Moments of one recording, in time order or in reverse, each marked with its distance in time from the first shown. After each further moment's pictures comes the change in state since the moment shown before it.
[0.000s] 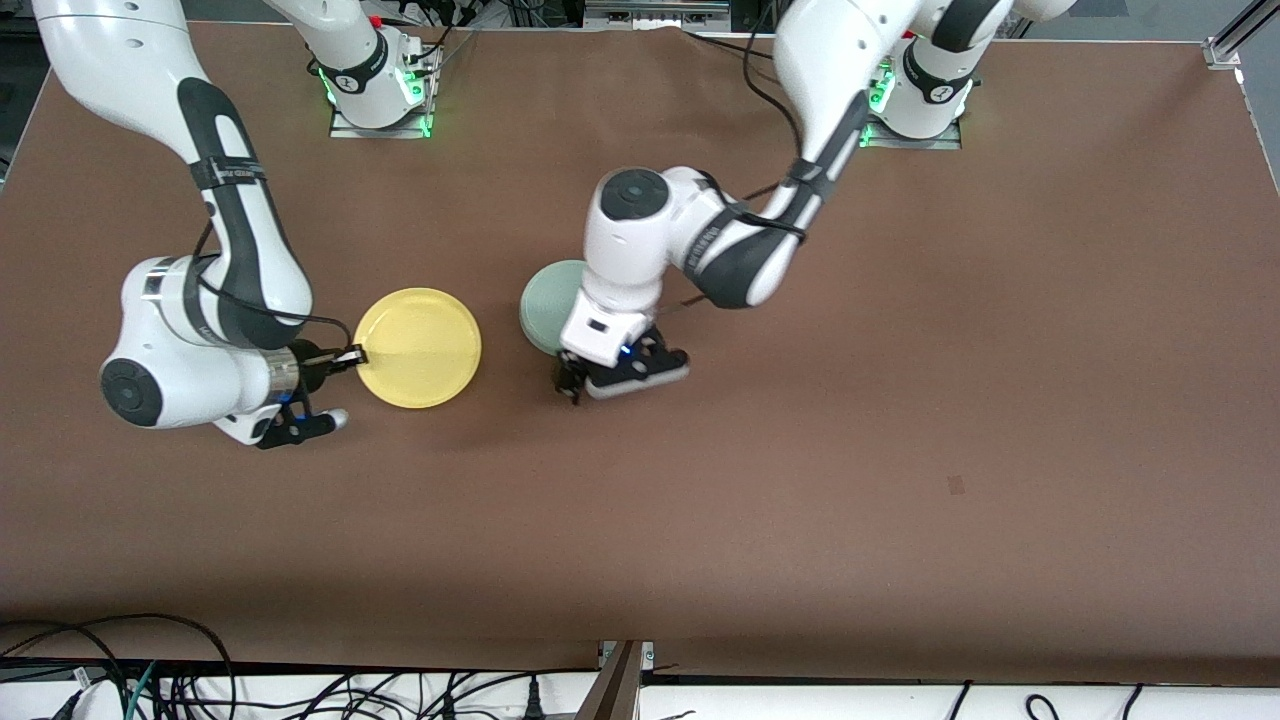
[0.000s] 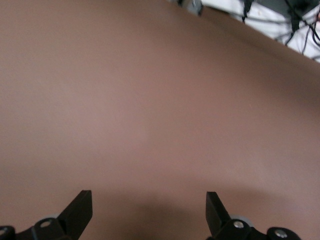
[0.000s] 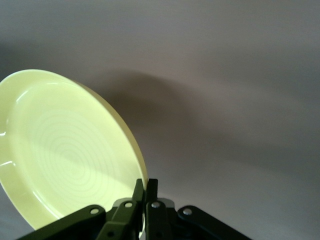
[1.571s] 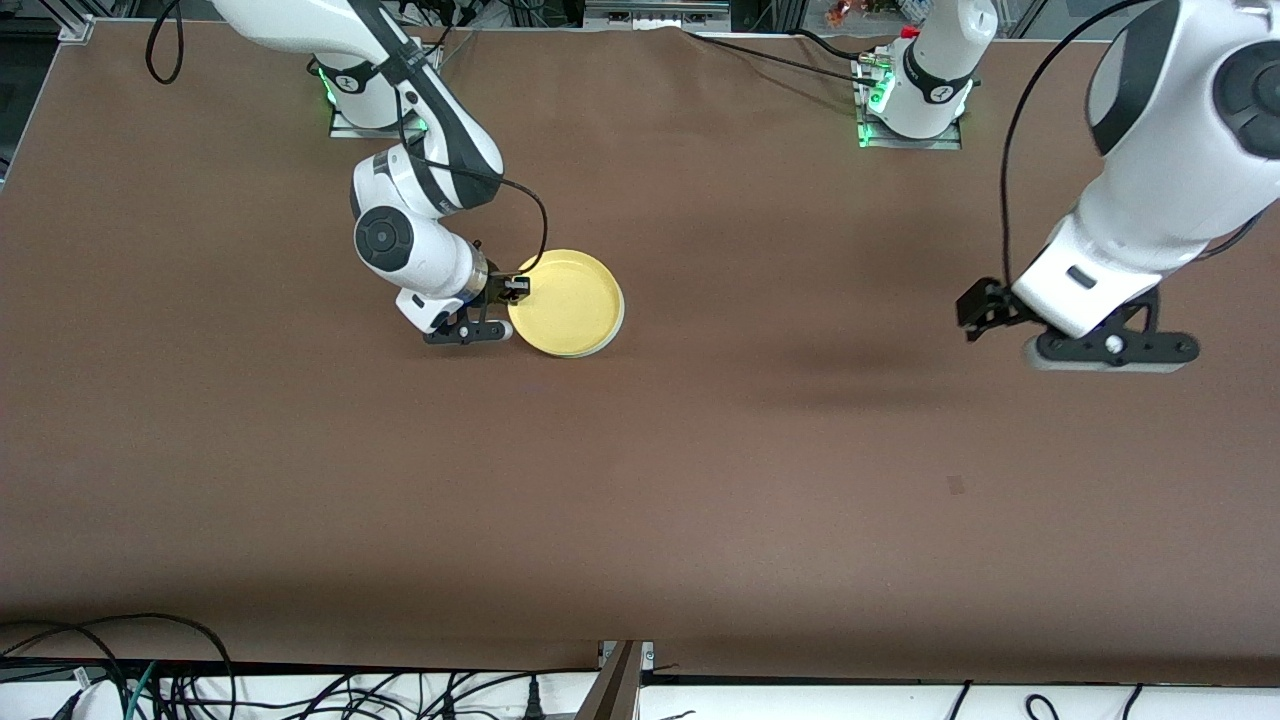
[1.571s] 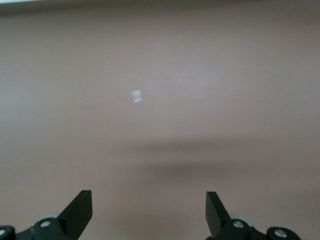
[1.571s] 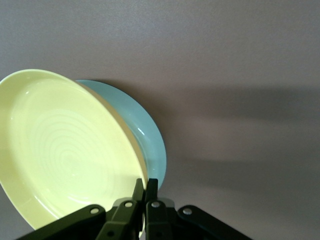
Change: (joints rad) left arm 0.619 -0.664 -0.115 -0.380 -0.021 -0.607 0.952; right arm 0.148 -0.215 0.261 -0.545 0.009 0.614 0.536
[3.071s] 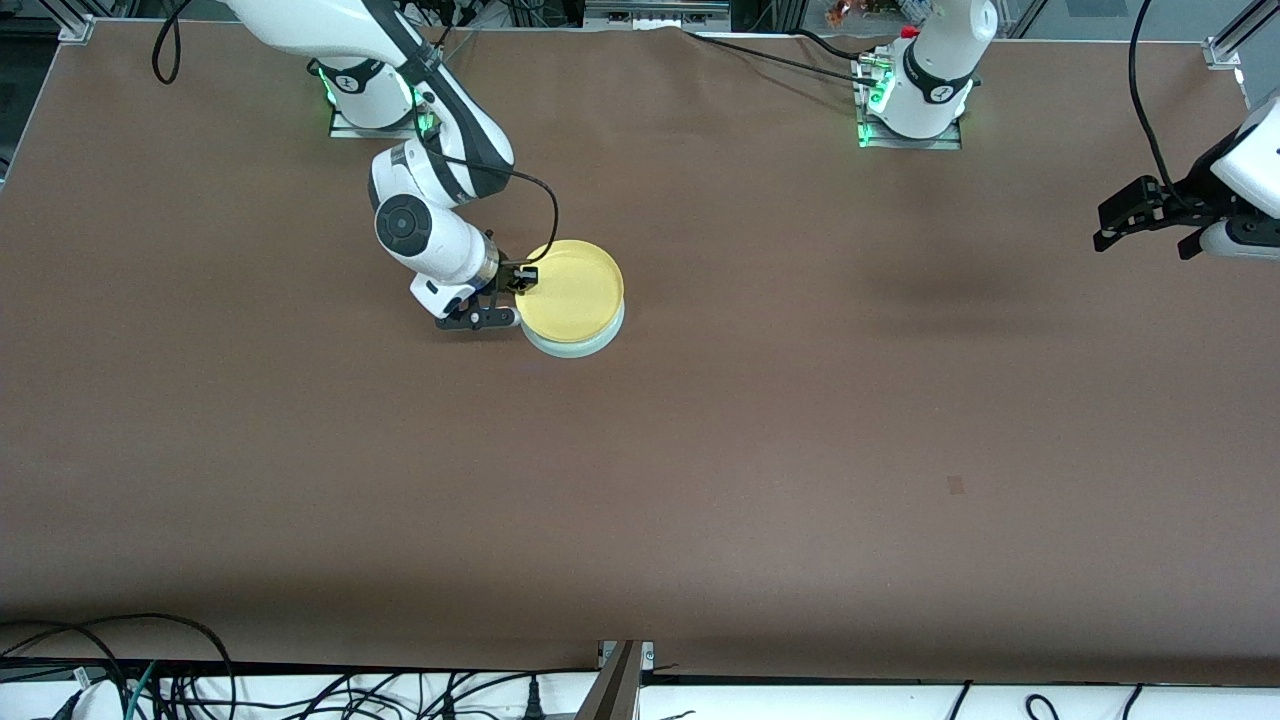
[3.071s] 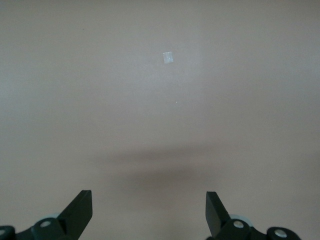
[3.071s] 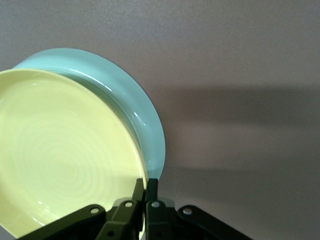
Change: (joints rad) left arm 0.283 -0.284 -0.001 -0.307 -0.150 0.037 0.314; right arm 0.003 0.017 0.030 -0.088 0.000 0.100 0.010
